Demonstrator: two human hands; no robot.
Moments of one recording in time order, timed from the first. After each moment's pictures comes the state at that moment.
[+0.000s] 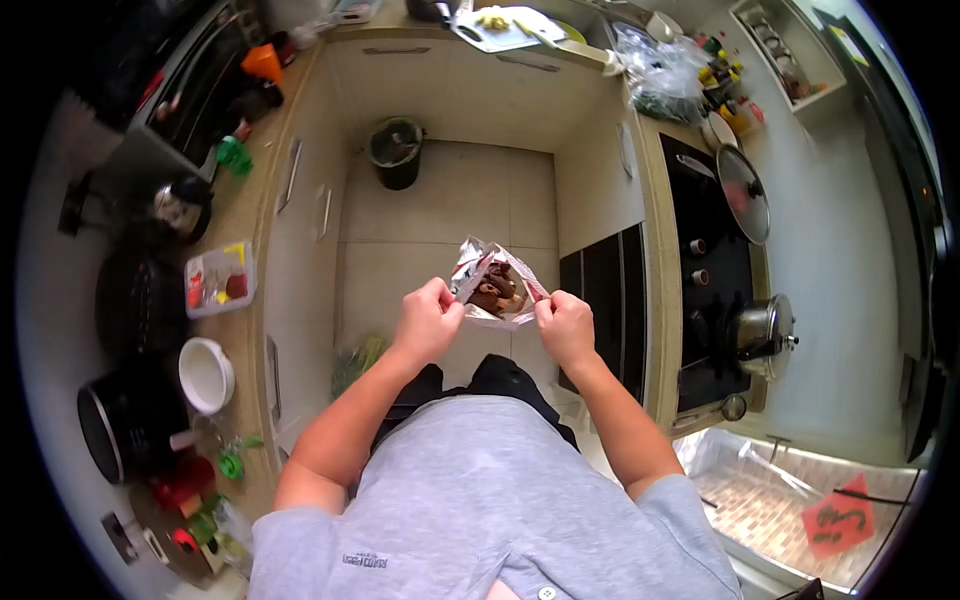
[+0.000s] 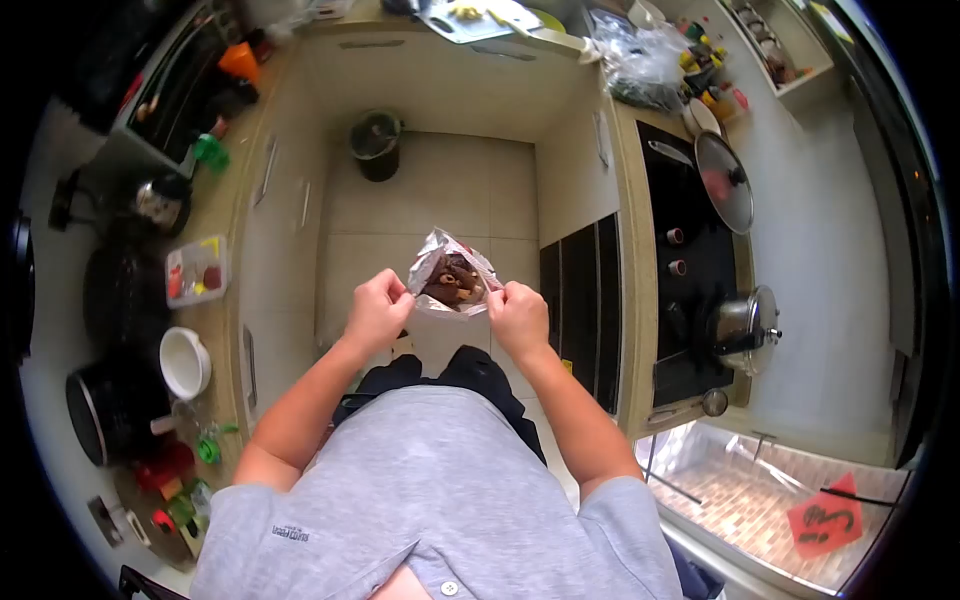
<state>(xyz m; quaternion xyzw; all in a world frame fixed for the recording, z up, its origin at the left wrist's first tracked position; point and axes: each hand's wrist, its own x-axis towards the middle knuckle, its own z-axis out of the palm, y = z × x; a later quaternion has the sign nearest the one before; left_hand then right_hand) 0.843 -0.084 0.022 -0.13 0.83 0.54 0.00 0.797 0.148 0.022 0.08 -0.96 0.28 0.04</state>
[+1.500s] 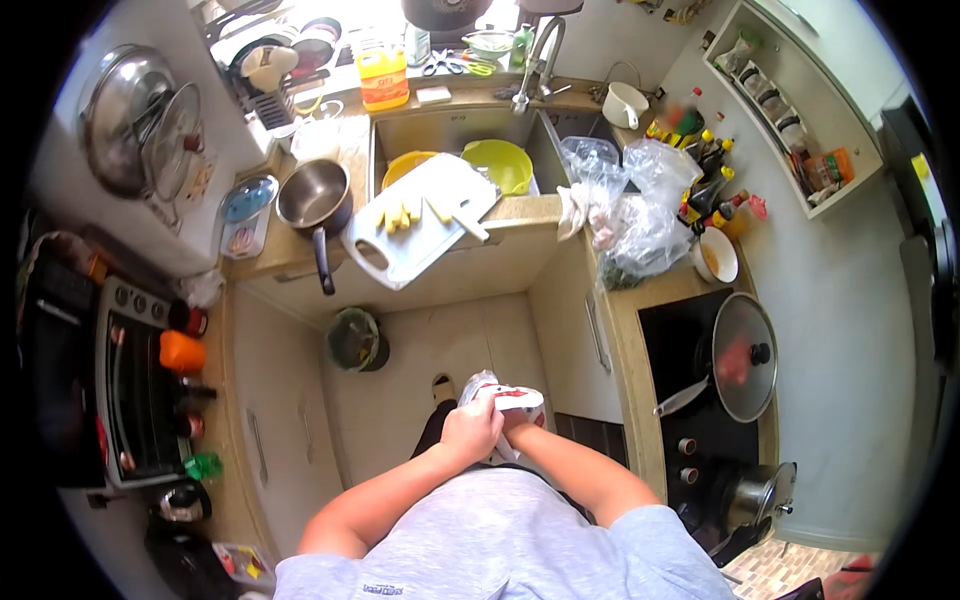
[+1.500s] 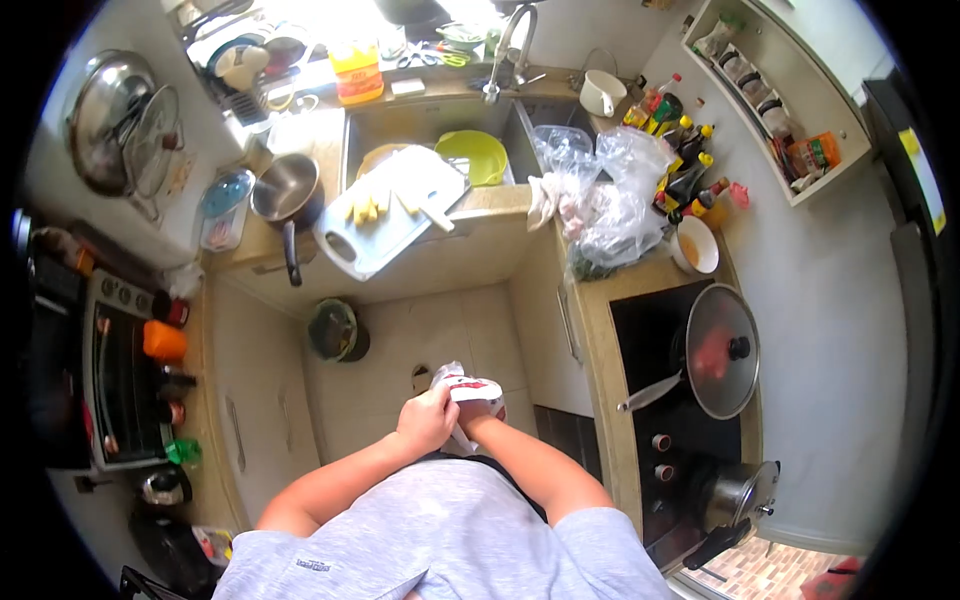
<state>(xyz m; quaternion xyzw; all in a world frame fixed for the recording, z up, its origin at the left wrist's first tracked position) 0.374 0.013 -0.020 0.08 0.91 0.40 0.03 0.352 0.144 -0.145 0.22 -0.93 0.20 -0.23</state>
